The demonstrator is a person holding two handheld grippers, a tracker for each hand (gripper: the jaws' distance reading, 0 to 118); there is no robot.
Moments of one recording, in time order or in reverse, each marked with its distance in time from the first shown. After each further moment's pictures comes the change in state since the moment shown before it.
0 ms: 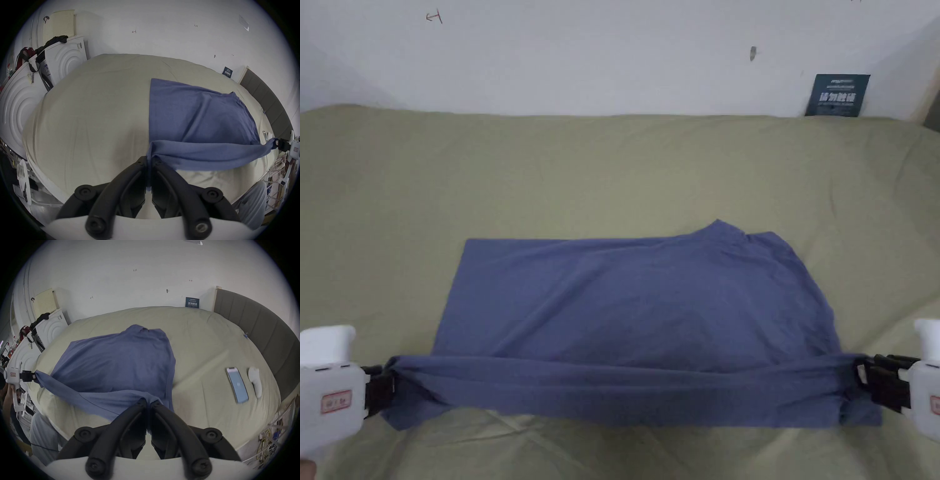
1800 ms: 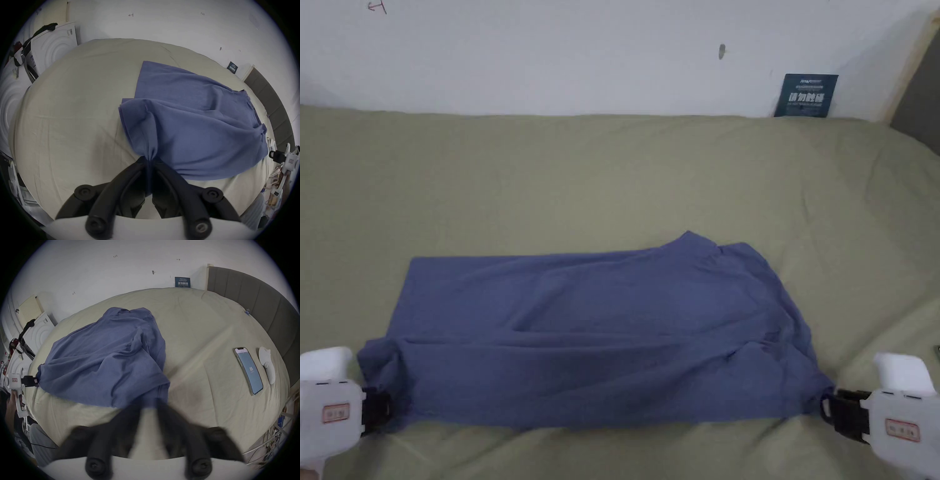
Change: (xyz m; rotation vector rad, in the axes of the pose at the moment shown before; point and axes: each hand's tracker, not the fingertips) left arm 0.030 0.019 -0.094 -0.107 -0.042 0.033; right arm 0.034 -0.018 -0.071 -0.128 -0.026 -0.121
